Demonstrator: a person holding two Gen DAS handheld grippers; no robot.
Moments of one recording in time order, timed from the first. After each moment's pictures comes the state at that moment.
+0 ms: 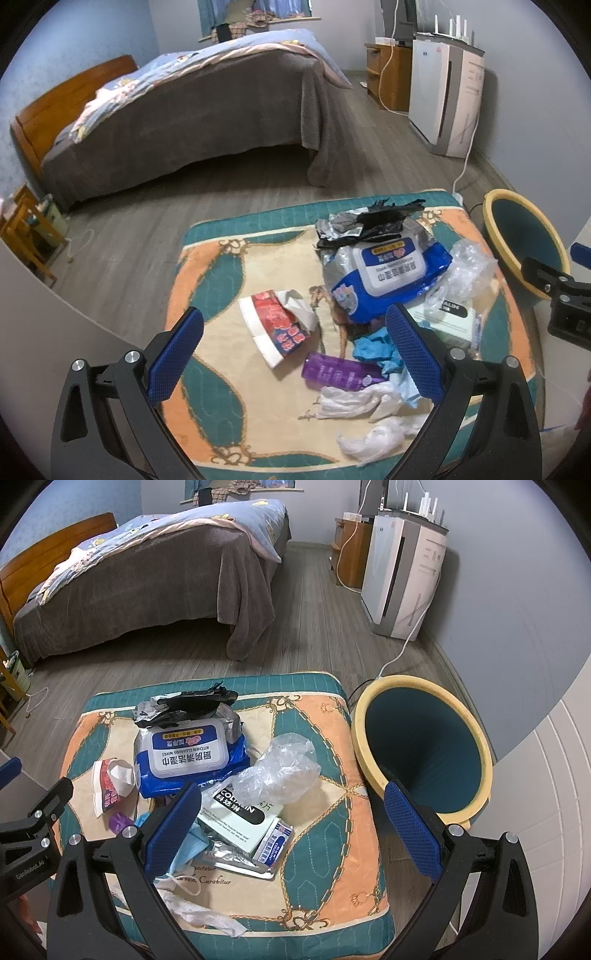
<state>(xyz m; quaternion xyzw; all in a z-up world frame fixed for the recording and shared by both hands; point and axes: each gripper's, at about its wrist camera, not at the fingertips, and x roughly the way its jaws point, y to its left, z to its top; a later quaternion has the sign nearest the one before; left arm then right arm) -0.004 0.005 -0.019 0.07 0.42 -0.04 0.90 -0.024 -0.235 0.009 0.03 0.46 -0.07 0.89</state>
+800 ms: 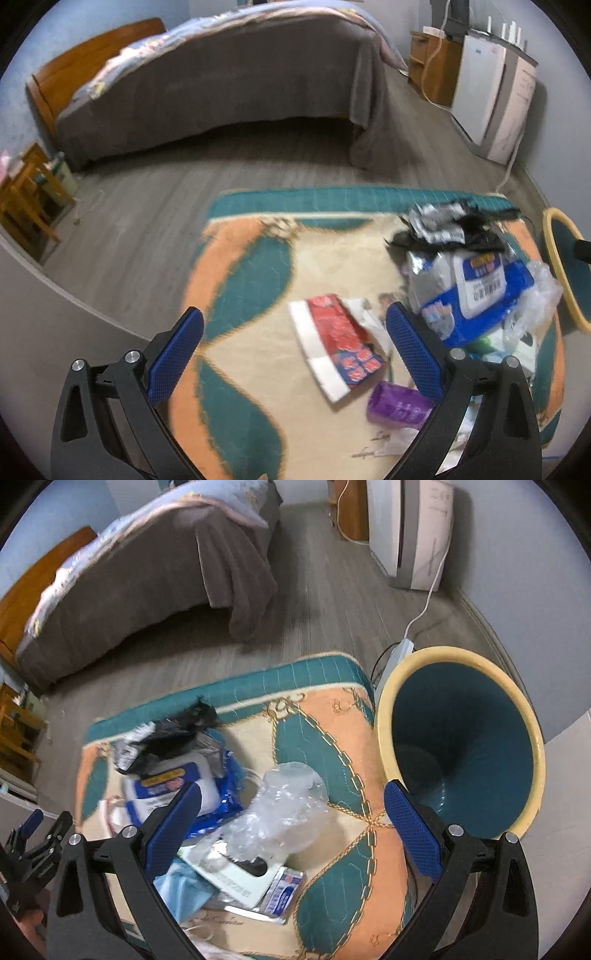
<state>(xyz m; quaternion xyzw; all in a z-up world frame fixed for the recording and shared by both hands) 0.059 0.064 -0.070 0.04 0.47 0.00 0.88 0.065 -0.275 -0.040 0.10 0.53 -0.03 0.84</state>
